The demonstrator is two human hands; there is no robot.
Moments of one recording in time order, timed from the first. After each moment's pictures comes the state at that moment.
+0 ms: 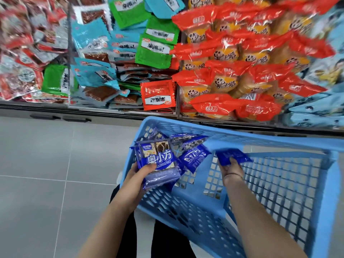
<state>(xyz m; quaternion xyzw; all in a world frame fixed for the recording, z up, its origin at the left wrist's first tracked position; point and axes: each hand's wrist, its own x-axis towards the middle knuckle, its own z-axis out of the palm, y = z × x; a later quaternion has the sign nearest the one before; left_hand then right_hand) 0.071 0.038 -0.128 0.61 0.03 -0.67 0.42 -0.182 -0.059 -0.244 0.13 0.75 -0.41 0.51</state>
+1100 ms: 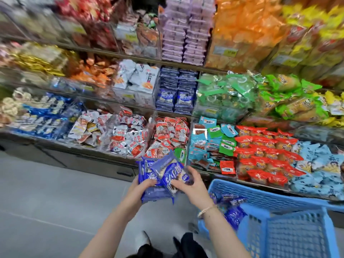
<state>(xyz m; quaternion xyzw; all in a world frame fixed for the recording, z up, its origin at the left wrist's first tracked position) 0.344 0.128 0.115 0.58 -0.12 -0.61 0.52 0.180 0.046 0.106 -0.53 0.53 -0.22 0.62</state>
